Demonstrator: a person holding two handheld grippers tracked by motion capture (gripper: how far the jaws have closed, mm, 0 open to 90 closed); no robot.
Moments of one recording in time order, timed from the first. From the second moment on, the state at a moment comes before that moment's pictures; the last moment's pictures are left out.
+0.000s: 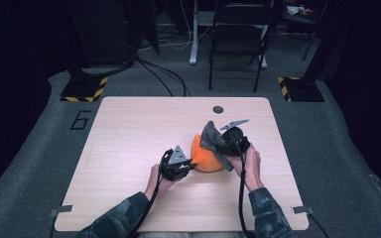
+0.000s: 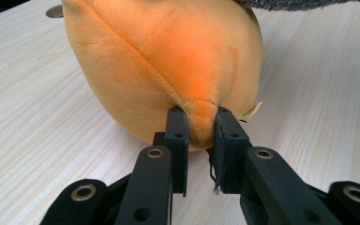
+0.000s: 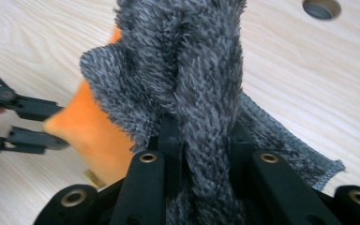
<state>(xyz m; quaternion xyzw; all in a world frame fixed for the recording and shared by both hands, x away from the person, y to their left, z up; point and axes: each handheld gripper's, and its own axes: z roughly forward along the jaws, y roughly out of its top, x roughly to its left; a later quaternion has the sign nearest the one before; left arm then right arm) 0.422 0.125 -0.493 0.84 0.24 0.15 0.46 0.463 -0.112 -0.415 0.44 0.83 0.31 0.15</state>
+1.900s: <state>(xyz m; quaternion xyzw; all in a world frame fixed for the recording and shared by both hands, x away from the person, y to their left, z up) 0.422 0.126 -0.495 0.84 0.24 0.14 0.46 0.462 -0.121 -0.421 0.47 0.82 0.29 0.16</state>
